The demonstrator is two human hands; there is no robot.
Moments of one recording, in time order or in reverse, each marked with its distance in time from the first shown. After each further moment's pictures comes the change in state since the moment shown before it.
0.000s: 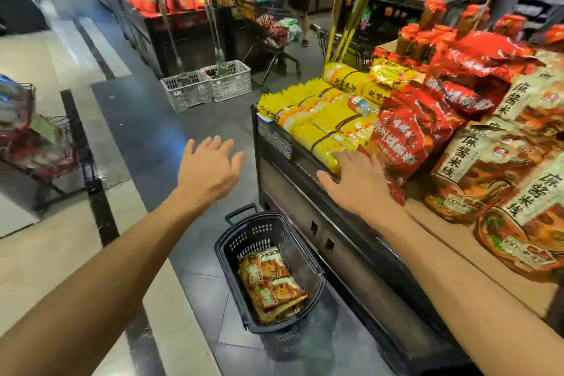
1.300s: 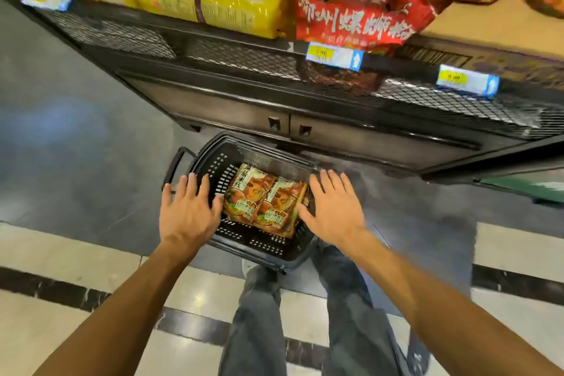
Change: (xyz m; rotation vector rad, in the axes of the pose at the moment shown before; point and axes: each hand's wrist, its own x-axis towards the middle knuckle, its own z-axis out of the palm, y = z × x) left_hand 0.079 -0.038 0.366 0.369 -0.659 0.556; right_hand -0.046 -0.023 0.352 0.068 -0.511 0.549
